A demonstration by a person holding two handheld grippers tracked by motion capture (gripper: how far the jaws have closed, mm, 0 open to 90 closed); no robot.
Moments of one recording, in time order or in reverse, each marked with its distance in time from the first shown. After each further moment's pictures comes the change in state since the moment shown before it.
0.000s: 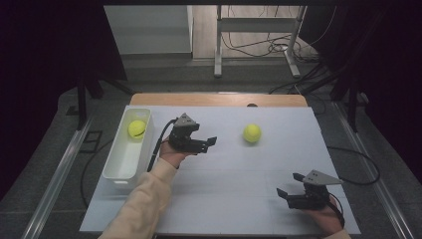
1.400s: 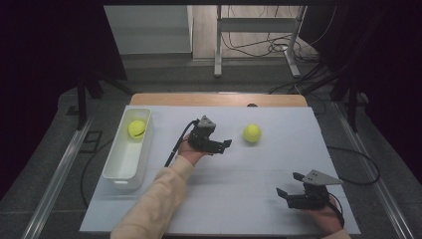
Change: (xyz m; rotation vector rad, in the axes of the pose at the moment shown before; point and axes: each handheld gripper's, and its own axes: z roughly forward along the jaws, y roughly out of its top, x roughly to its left) left arm -0.010 0.001 0.063 0.077 -0.011 0.036; right arm 0.001 0.002 0.000 -0.004 -0.006 -0.011
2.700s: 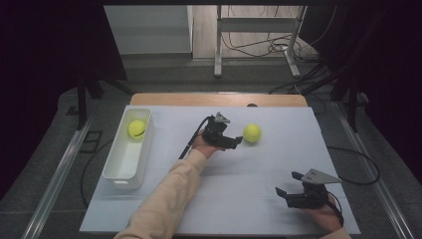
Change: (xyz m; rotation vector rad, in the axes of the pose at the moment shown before) left arm -0.002 0.020 0.046 0.034 -0.002 0.014; right arm -0.001 0.002 0.003 0.000 0.015 -0.008
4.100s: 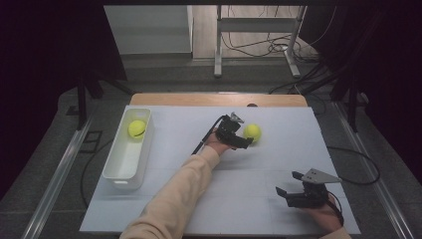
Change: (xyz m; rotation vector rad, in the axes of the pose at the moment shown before) left arm -0.010 0.015 0.047 0.069 -0.023 0.052; right arm -0.002 0.000 0.001 0.001 -0.004 0.007
